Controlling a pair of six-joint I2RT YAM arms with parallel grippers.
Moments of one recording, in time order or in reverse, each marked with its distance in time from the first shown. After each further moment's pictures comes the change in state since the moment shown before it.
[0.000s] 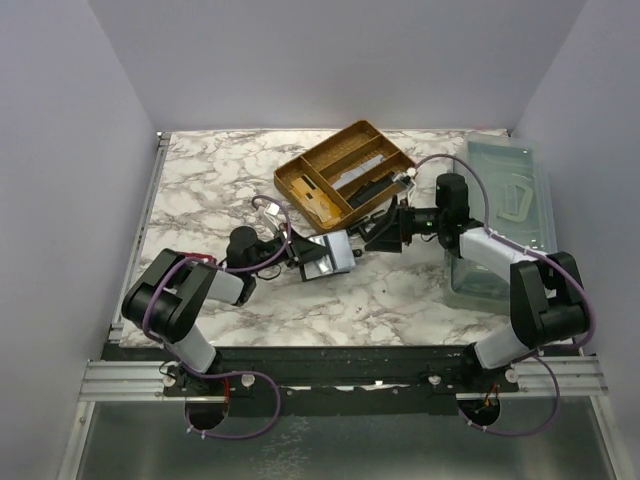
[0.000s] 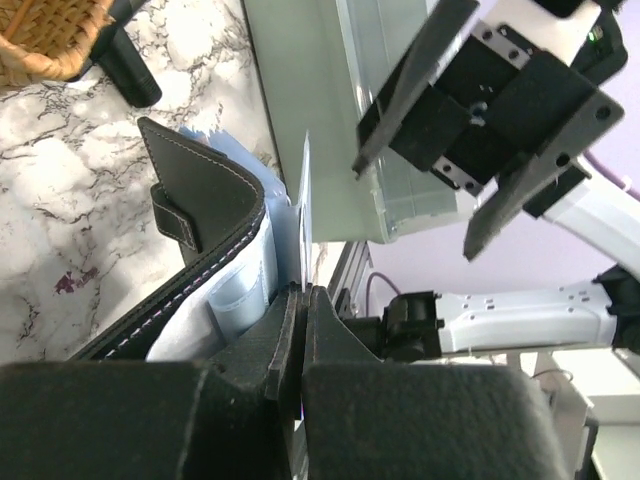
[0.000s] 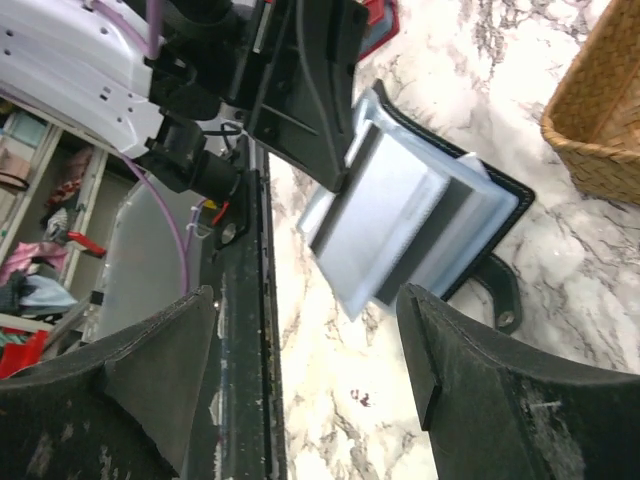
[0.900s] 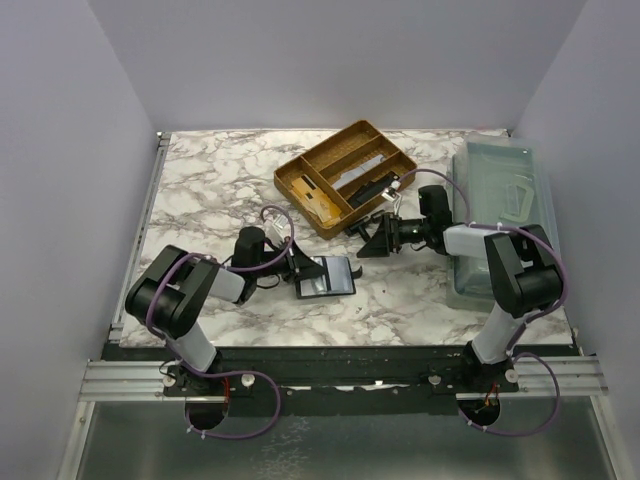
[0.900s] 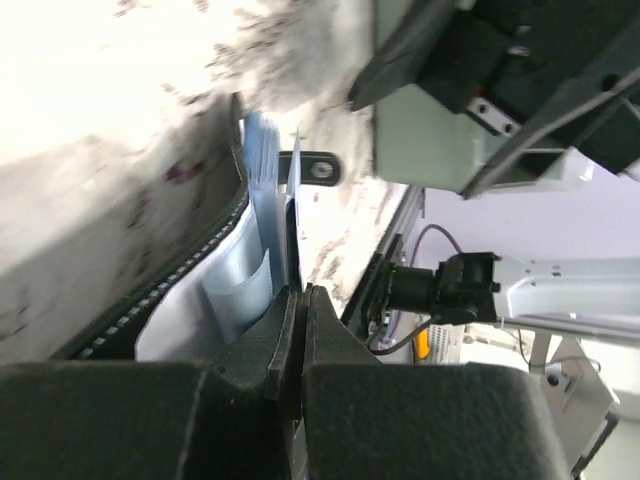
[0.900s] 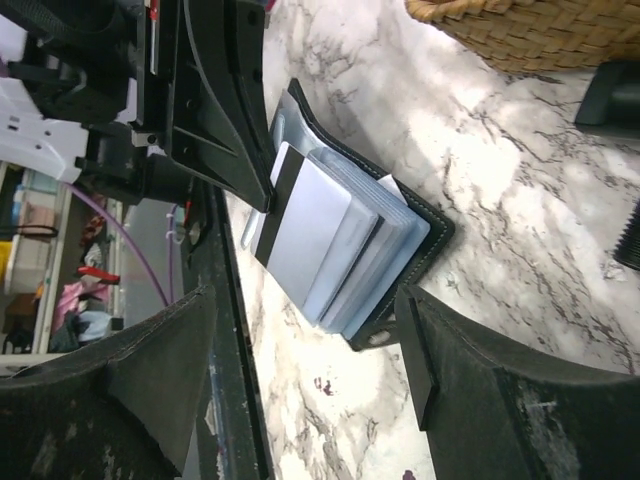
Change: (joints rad) left arm 0.012 0.029 0.009 -0.250 0.097 0.129; right arm 0.003 0.215 0.014 -0.046 0.101 -0.002
